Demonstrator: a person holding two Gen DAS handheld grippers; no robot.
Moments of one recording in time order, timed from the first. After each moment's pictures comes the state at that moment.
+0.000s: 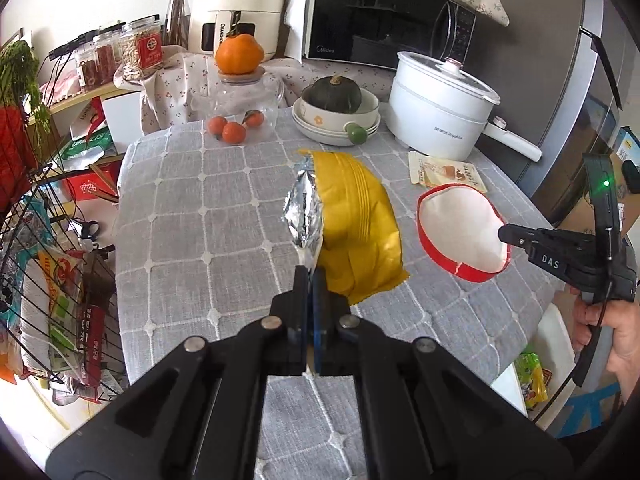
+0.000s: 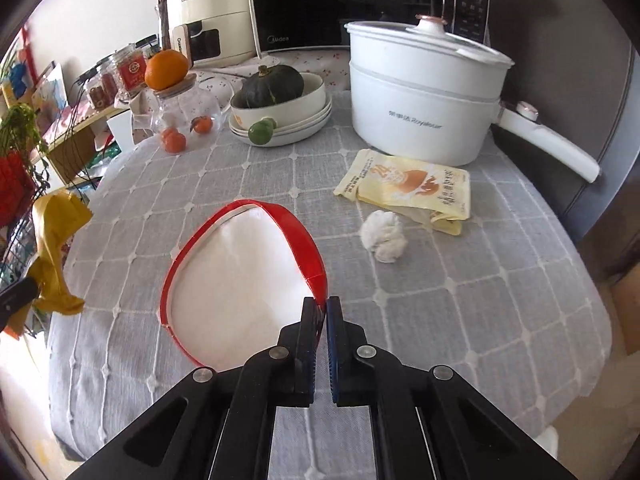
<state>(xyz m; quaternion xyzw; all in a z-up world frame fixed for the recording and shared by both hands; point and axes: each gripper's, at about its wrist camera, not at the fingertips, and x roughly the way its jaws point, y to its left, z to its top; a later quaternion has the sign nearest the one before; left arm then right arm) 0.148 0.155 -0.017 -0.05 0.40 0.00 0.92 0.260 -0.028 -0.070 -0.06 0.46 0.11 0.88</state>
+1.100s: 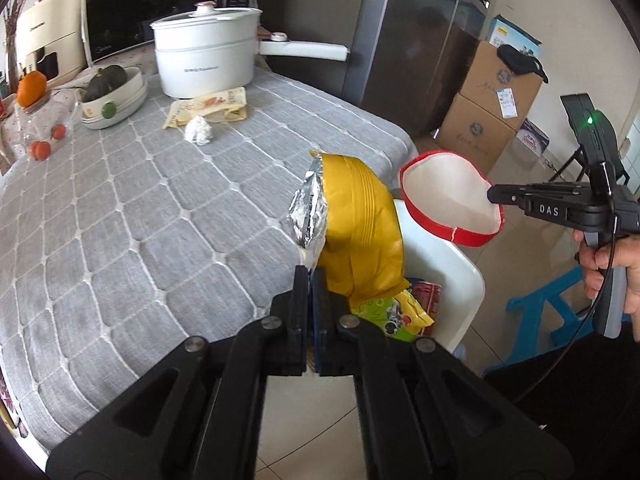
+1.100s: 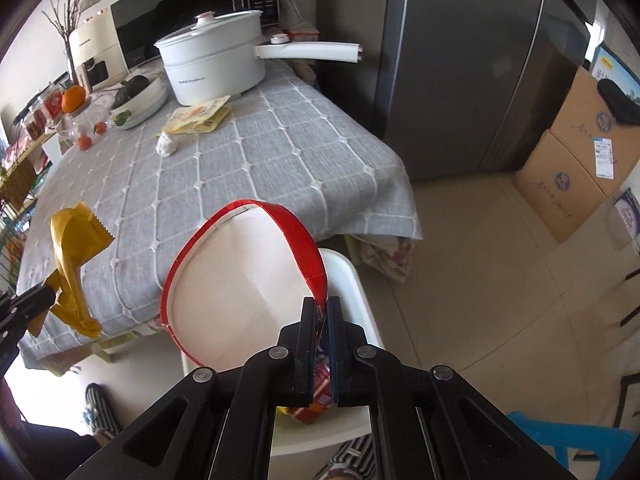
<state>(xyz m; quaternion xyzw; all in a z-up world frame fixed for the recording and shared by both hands) 0.069 -0.081 -0.041 0.03 0.43 -0.22 0.87 0.082 -0.292 -0.043 -0.01 0.50 -0.04 0.86</state>
